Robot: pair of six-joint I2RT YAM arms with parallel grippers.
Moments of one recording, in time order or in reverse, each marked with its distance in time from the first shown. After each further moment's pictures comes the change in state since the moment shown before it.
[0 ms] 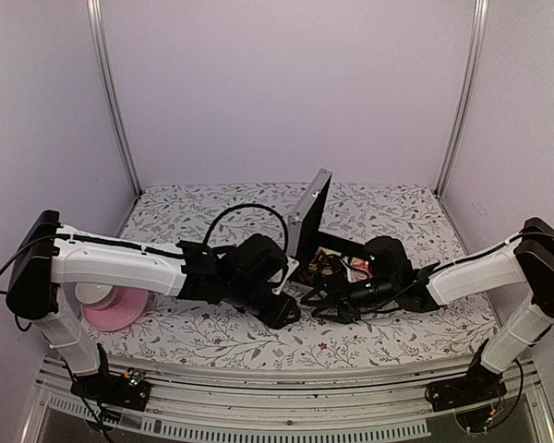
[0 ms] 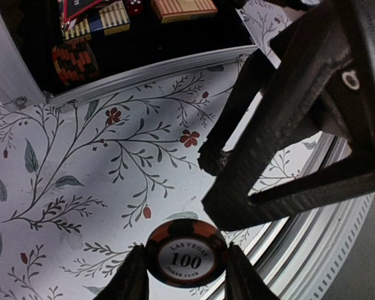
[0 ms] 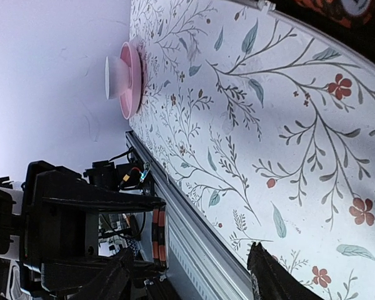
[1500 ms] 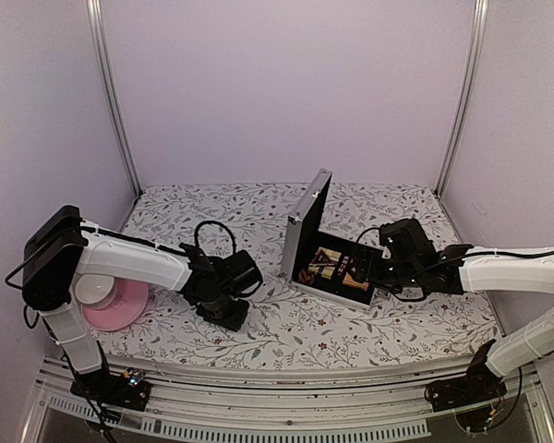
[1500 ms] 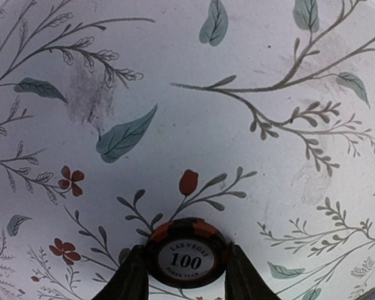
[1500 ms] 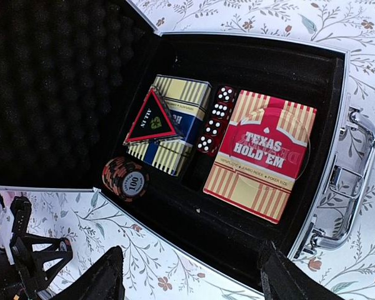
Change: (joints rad) left arm 0.163 0.075 -0.129 -0.251 -0.163 -0.221; right arm -0.071 -0.246 0.082 -0.537 0.756 -0.272
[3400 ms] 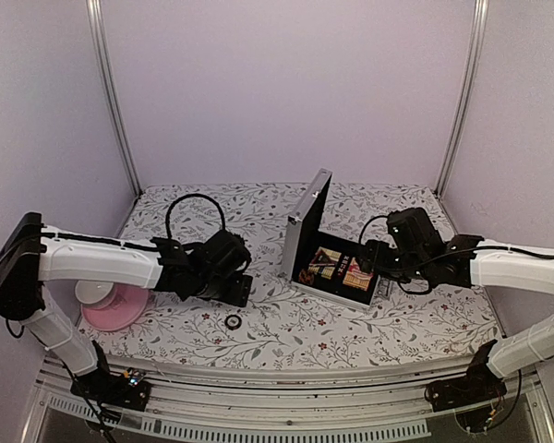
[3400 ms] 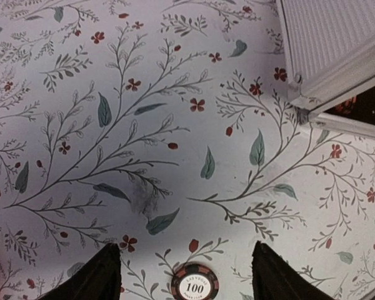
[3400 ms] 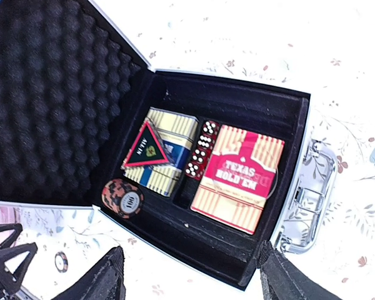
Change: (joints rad) left arm 0.012 -0.202 -0.063 0.222 -0.220 0.057; right arm 0.006 -0.060 0.079 -0.133 0.118 -0.035
